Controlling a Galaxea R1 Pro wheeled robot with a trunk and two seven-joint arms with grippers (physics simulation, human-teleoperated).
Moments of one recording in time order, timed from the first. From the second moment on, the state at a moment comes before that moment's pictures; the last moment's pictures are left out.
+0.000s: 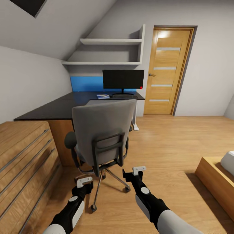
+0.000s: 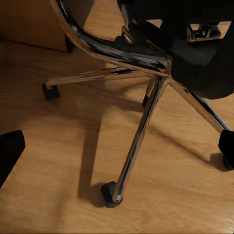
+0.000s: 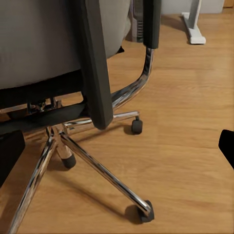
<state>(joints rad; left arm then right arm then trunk) -0.51 -0.12 0.10 -0.52 0.05 -0.04 0.16 -0.63 0.14 0.39 -0.45 -0.23 -0.24 -0.12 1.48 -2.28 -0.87</state>
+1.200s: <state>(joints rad) -0.51 -0.12 0.06 -0.56 0.05 -0.05 0.17 -0.63 0.13 0.38 -0.45 -0.23 -0.28 -0.12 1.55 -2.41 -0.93</state>
